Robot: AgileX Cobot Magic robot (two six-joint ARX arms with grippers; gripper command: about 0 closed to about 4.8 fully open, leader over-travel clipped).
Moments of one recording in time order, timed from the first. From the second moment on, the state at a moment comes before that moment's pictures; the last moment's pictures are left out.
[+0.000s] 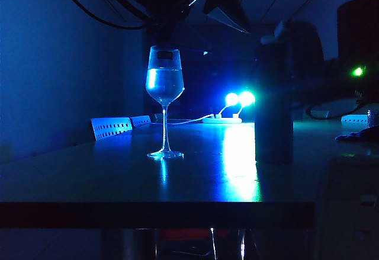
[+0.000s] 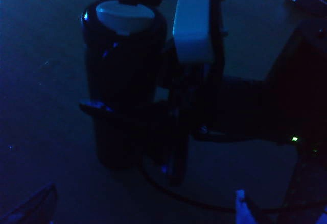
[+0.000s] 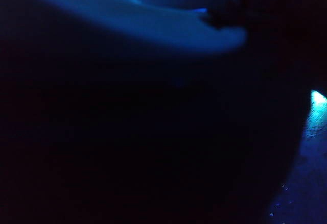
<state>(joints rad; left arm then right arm) -0.70 1.57 1.16 0.02 0.31 0.05 0.26 1.83 0.69 1.18 -0.22 0.02</state>
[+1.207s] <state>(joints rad) -0.70 1.56 1.16 -0.05 0.31 0.05 0.26 1.82 0.64 1.27 -0.26 0.12</state>
